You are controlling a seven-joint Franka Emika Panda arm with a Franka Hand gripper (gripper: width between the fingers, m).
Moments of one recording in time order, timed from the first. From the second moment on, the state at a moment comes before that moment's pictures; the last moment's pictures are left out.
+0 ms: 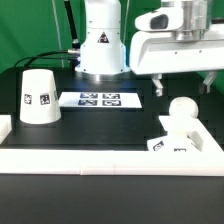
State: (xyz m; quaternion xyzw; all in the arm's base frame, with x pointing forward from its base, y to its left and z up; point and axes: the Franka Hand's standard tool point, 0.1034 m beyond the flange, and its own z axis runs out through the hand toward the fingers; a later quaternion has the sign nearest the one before) arm 0.501 0.143 0.079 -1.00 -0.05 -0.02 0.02
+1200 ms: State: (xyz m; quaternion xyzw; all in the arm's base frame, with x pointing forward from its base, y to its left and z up) arm 0.485 0.159 0.072 -0.99 -0.07 0.15 0.00
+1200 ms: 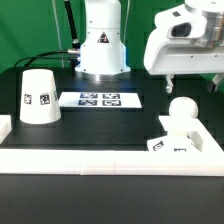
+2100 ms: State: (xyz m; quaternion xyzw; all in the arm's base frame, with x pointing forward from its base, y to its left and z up) arm 0.474 0.153 0.054 -0.91 -0.07 0.41 -0.02
